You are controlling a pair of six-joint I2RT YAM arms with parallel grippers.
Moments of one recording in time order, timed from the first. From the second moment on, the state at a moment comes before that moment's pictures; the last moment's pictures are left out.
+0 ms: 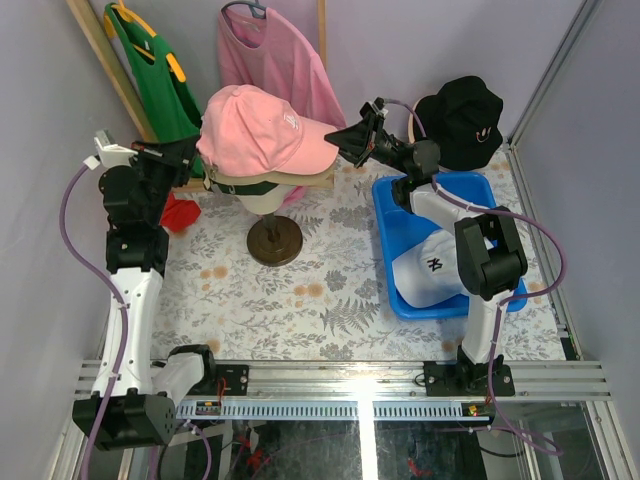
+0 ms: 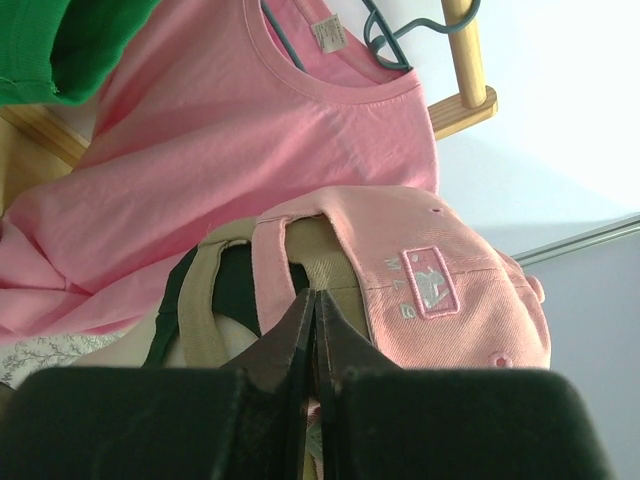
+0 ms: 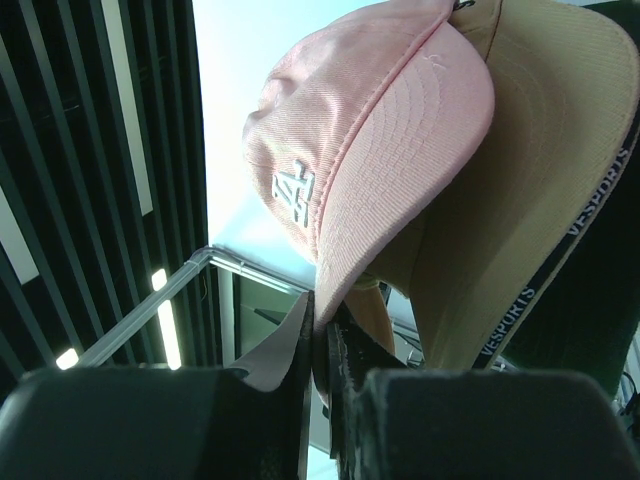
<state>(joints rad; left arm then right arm) 0.10 0.99 1.08 0.02 0.22 -1.16 0.38 1.97 1.41 1.28 -0.87 2.08</state>
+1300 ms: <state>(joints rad) 0.11 0.93 1.19 -0.17 0.23 -1.14 0.36 2.04 1.45 1.23 -0.85 2.09</state>
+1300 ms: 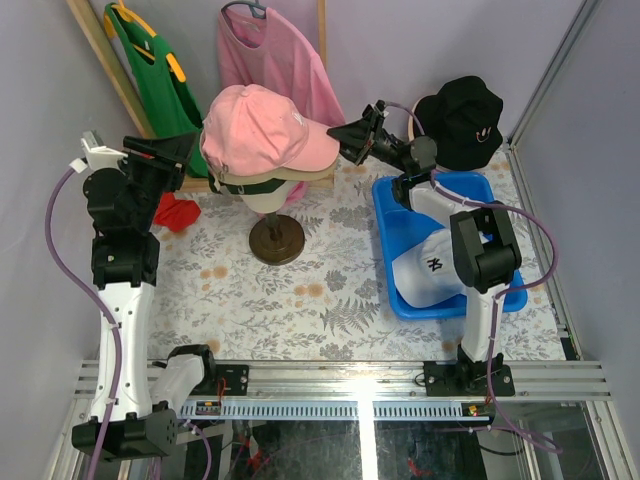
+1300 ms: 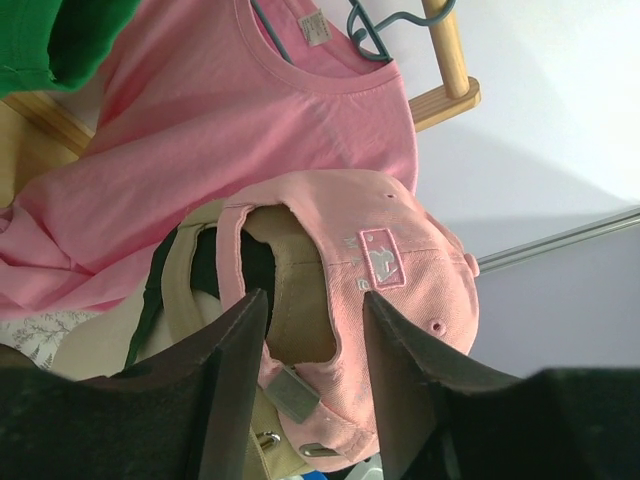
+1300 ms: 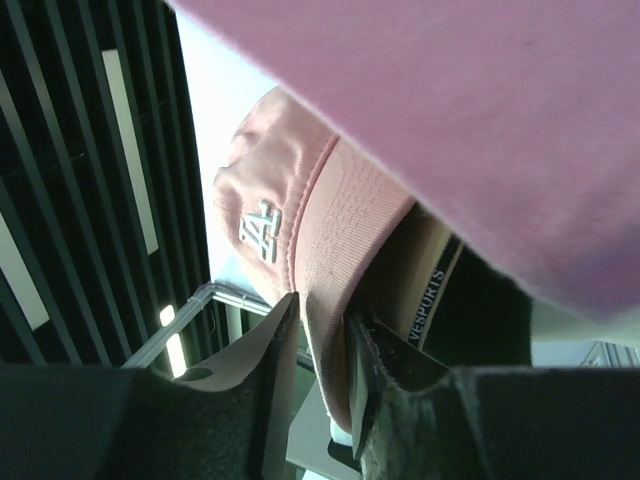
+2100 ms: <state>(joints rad) 0.11 0.95 1.36 -0.37 -0.02 -1.09 0.25 1.82 1.32 0.91 -0.86 1.90</state>
